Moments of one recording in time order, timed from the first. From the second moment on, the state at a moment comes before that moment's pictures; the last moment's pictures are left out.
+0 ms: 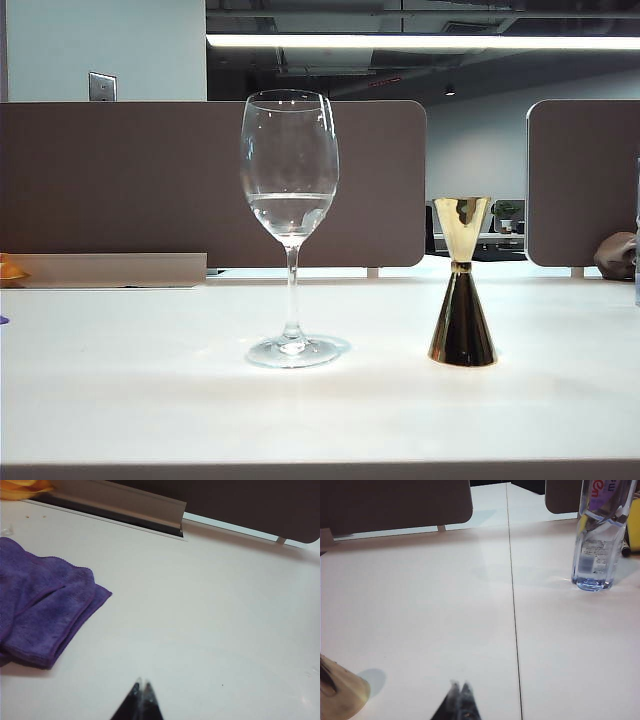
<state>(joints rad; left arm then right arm) 0.06 0.01 0.01 -0.18 0.11 -0.20 0.14 0.00 0.01 -0.11 0.02 0.12</state>
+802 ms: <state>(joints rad) 0.06 0.00 0.01 -0.18 0.09 -0.02 0.14 0.00 0.01 -0.13 0.03 -0.06</state>
